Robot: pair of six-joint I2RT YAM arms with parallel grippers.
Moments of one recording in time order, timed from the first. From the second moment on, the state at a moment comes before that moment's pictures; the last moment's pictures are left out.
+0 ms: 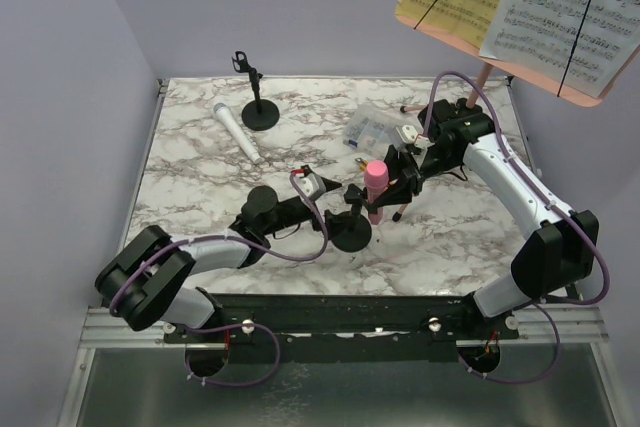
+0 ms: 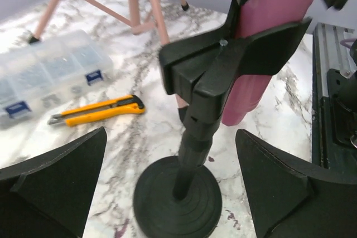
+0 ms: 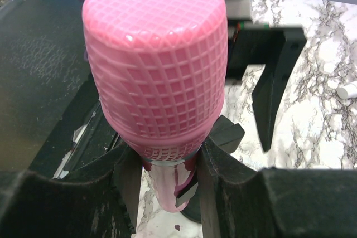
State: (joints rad) left arm -0.73 1.43 0.45 1.02 0.49 -0.07; right arm 0.36 1.53 1.41 -1.27 -1.39 -1.40
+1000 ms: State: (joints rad) left arm -0.59 1.43 0.70 0.82 1.01 -0.09; right arm 0.36 1.57 1.45 -1.35 -1.39 -1.47
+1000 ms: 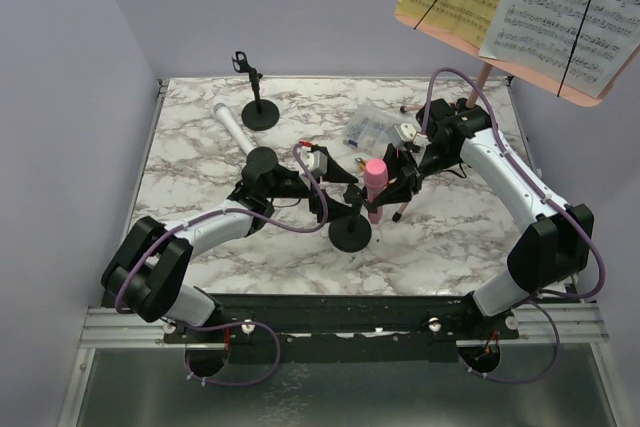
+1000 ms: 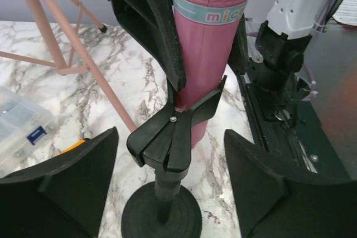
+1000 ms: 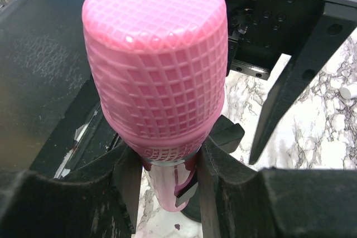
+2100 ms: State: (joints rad) left arm -0.57 1.44 0.70 0.82 1.03 -0.13; right arm 0.34 1.41 1.41 -1.30 -1.35 -1.36
